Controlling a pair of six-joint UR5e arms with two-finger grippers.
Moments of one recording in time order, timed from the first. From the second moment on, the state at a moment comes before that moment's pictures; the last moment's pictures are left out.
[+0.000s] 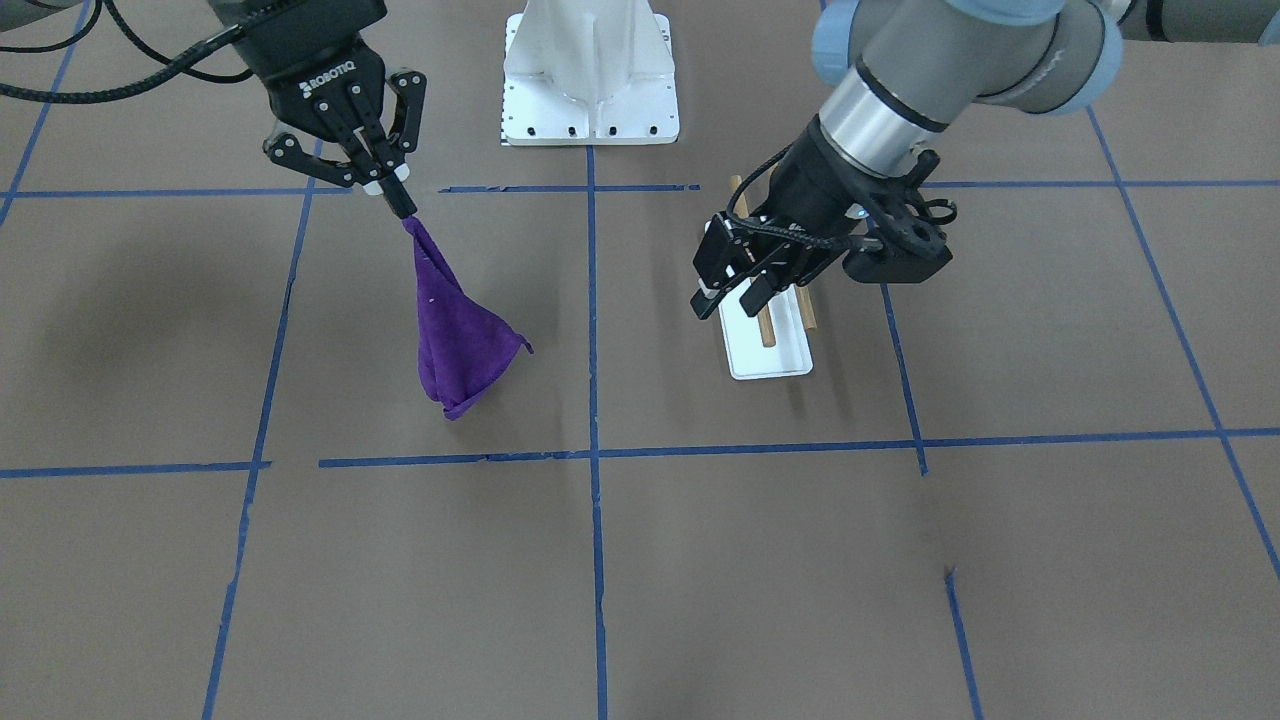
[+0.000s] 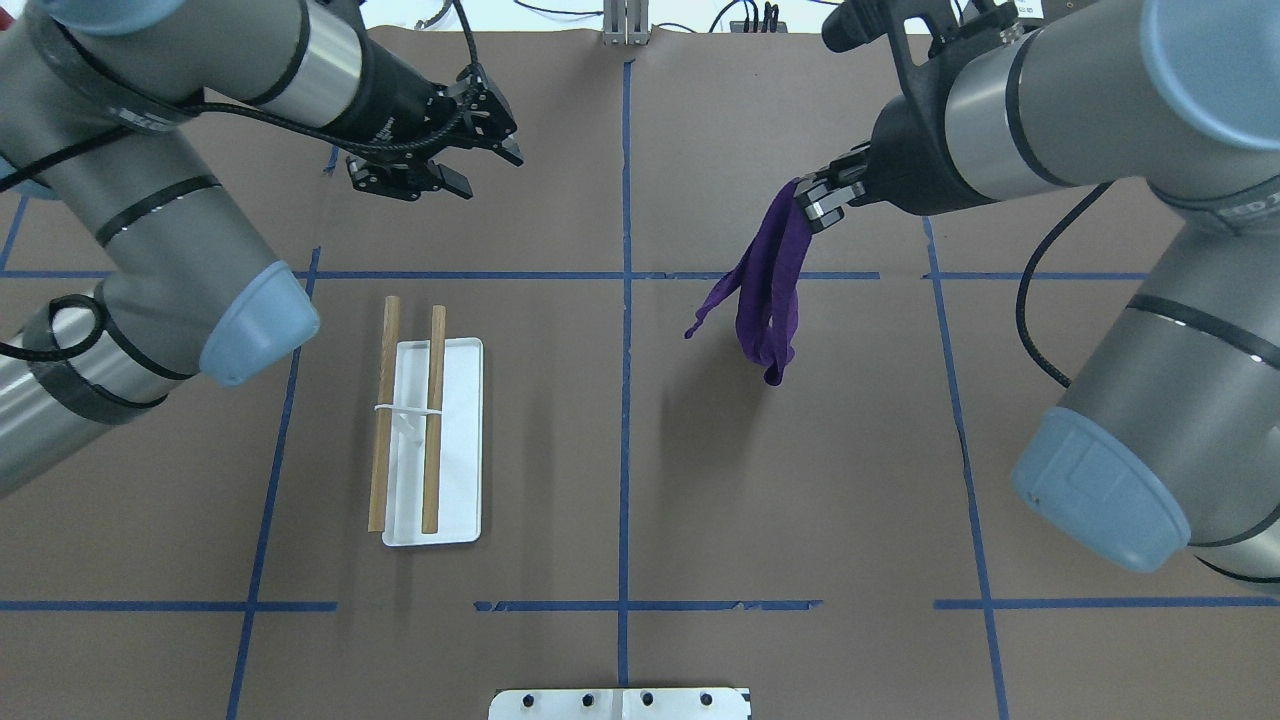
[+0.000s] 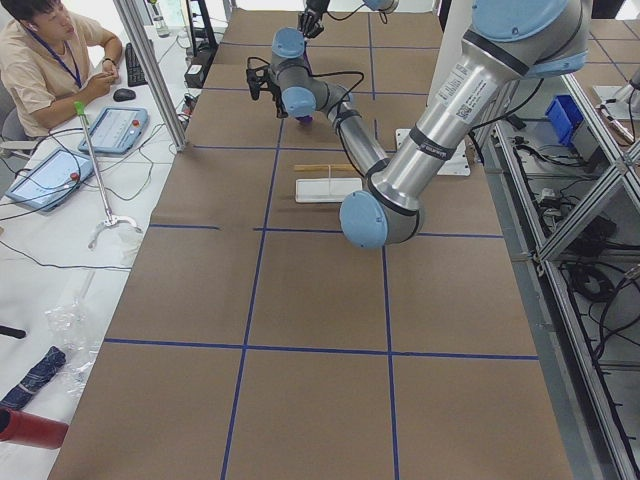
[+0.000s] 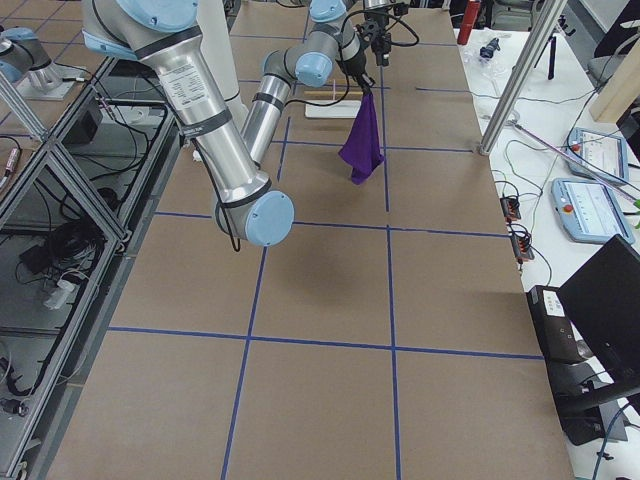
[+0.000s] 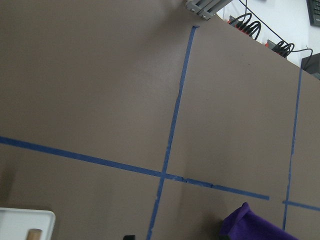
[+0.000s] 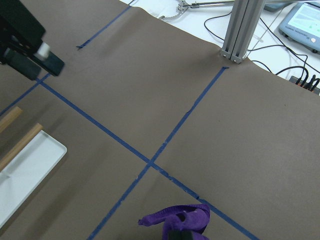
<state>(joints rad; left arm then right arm) -0.82 -2.25 -1.75 -1.91 -2.10 -1.61 0.75 -1.02 2.18 -1.58 1.84 0.56</state>
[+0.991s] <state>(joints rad) -0.65 -2.36 -1.67 -1.91 -2.01 -1.84 0.59 -0.93 2.19 -1.57 1.66 0.60</state>
